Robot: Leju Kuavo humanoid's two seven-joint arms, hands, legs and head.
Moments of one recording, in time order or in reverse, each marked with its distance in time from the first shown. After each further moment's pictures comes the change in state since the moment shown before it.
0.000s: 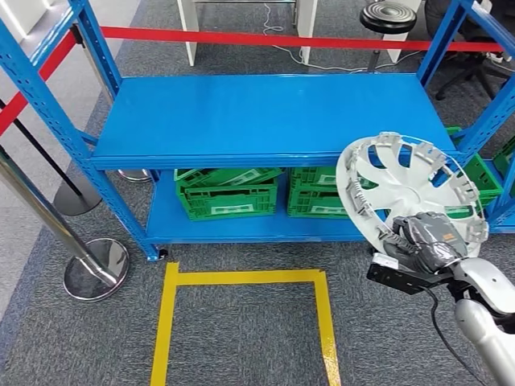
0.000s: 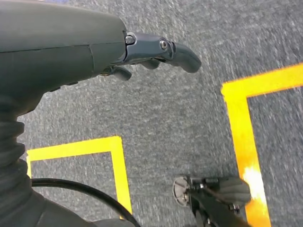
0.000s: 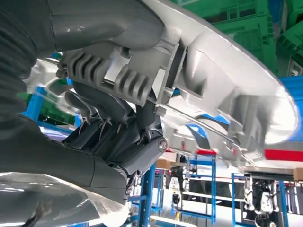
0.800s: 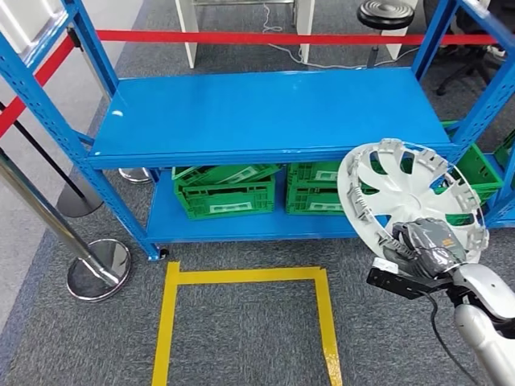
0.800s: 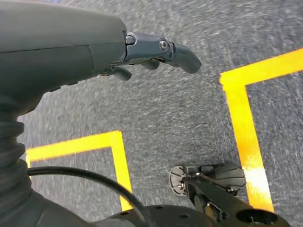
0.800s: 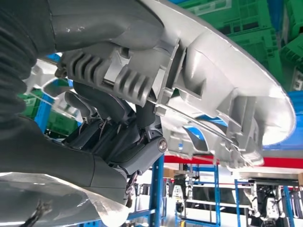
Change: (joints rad) left arm 0.001 0.000 -0.044 0.000 0.024 -0.001 0.001; right arm 0.029 0.009 -0.011 0.001 -0.009 -0.004 -0.005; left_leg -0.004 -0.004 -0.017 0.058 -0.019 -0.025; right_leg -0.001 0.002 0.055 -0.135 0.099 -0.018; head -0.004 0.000
